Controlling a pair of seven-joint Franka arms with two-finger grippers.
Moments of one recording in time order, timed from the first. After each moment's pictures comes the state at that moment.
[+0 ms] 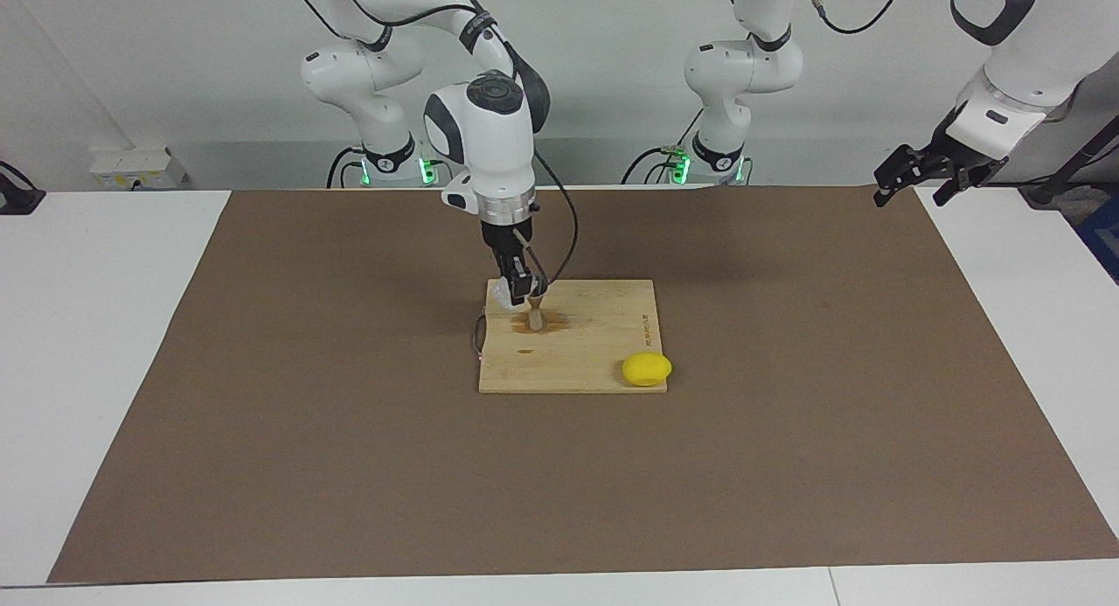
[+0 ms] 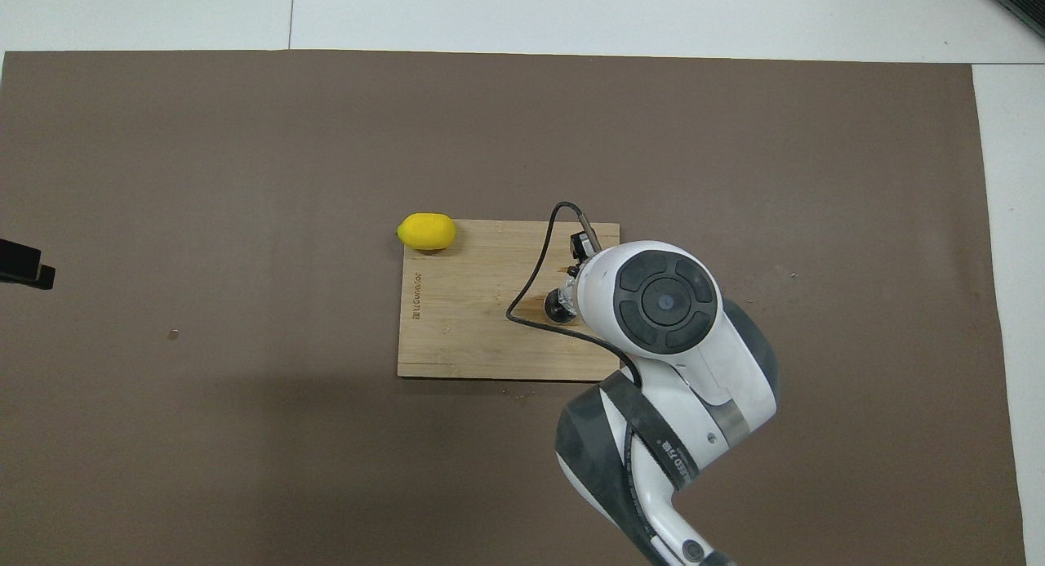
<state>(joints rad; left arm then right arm) -0.02 -0.03 0.12 -1.62 -0.01 1.50 0.14 0.49 0.13 0.06 -1.94 -0.11 2.21 1.84</state>
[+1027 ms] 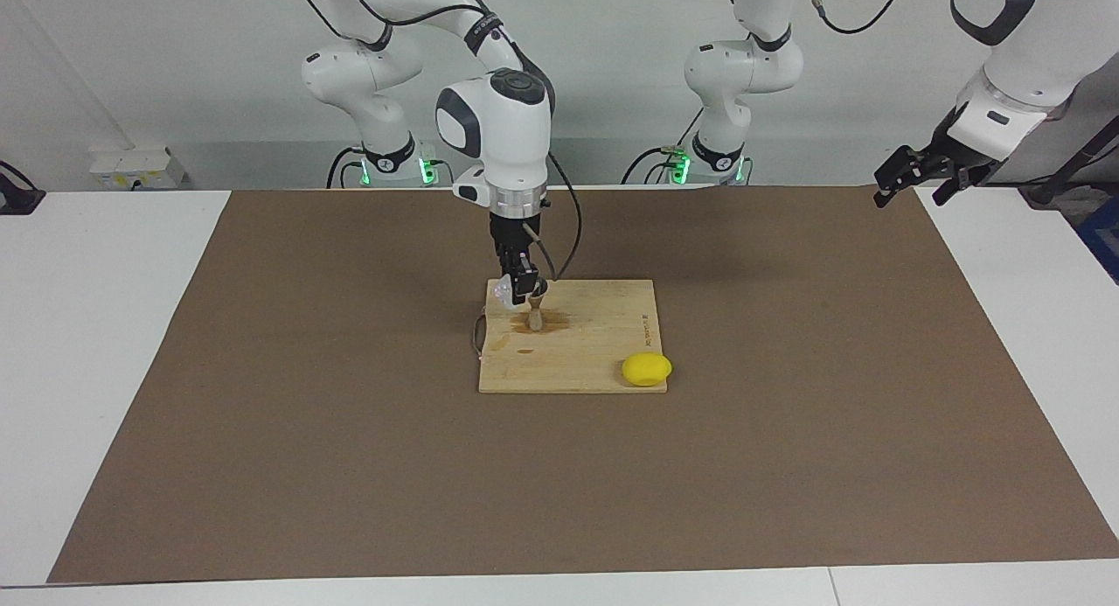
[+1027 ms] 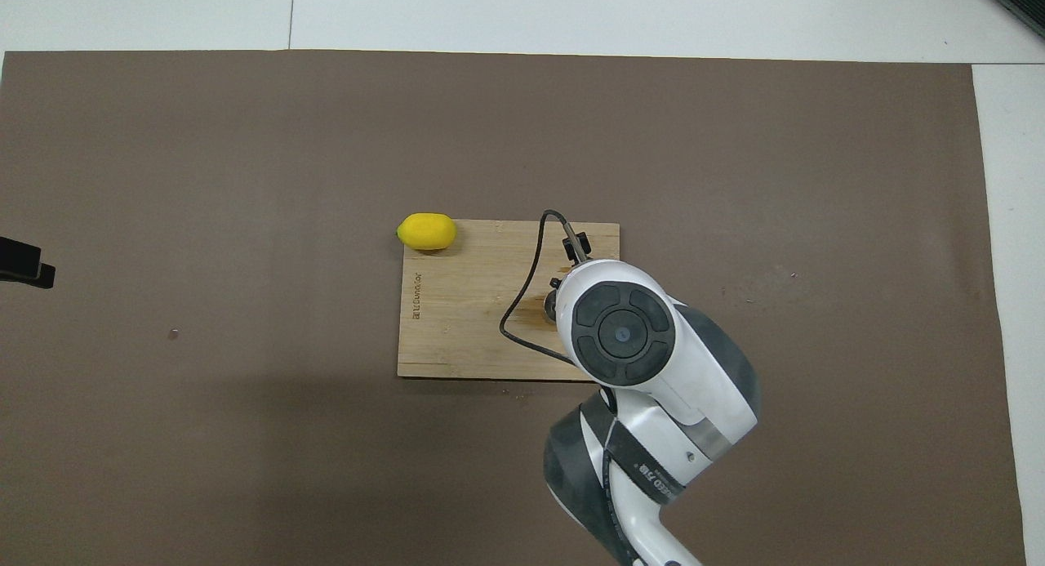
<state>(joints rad) -0.02 -0.03 0.12 -1.62 -0.01 1.50 0.11 0.53 0.13 0.06 -1.95 -0.25 2.21 1.94</state>
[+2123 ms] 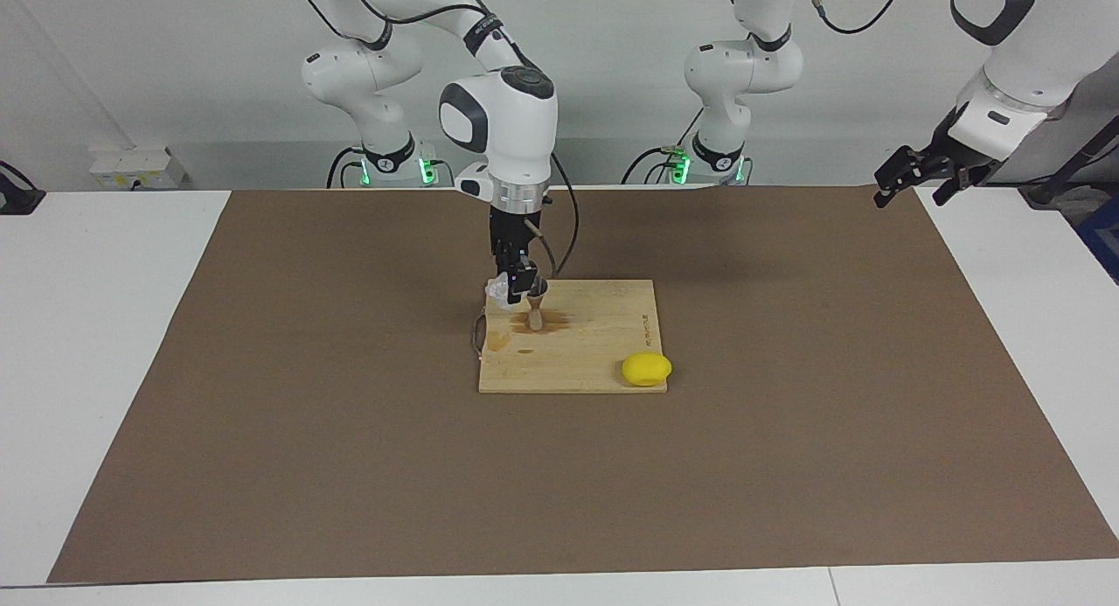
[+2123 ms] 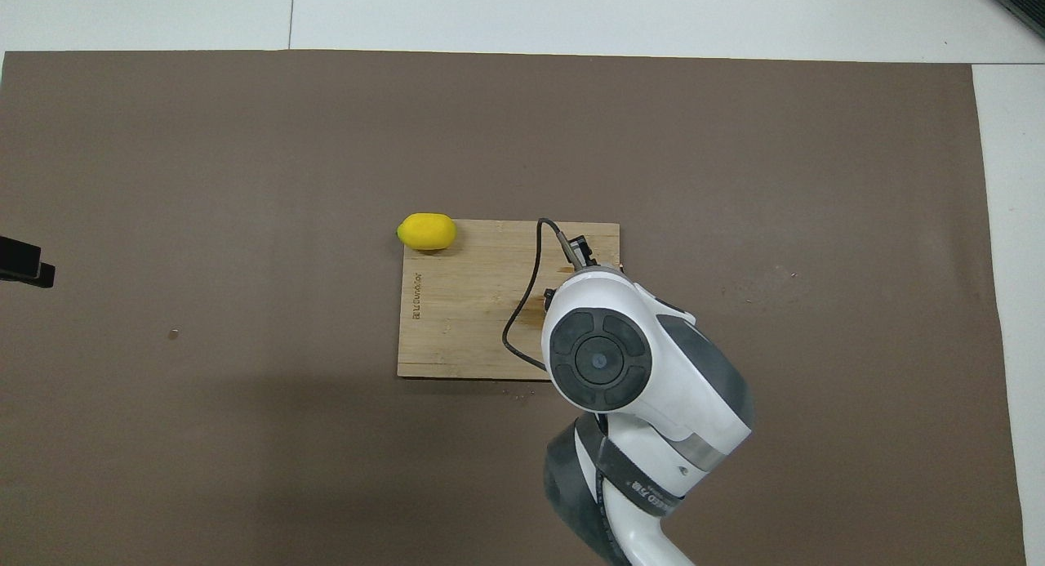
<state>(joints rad) -0.02 -0.03 0.12 -1.62 -0.01 1.50 0.11 0.52 0.12 0.05 -1.96 -0.19 2.20 1.98</state>
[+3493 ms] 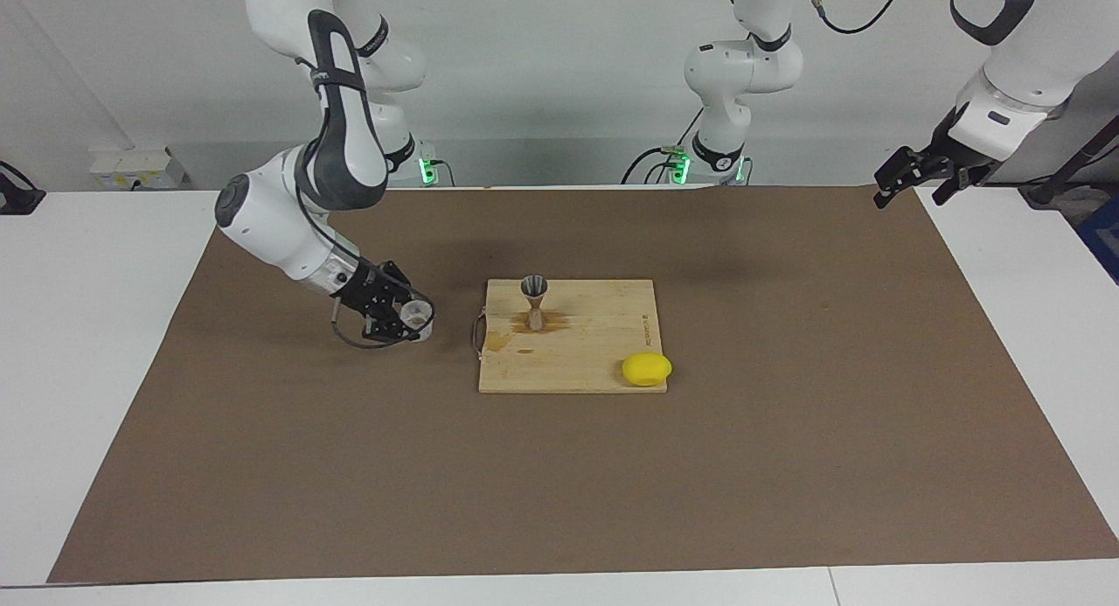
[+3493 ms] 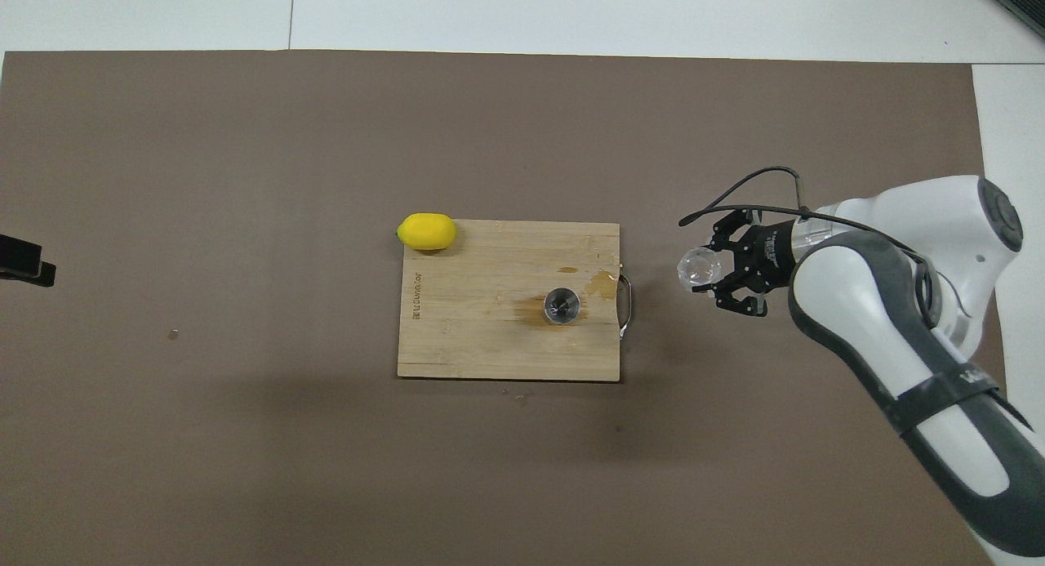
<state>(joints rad) -0.03 -0.03 0.12 -1.62 -0.01 1.50 0.09 -0.10 0.19 0.04 -2.09 0.70 2.15 1.13</state>
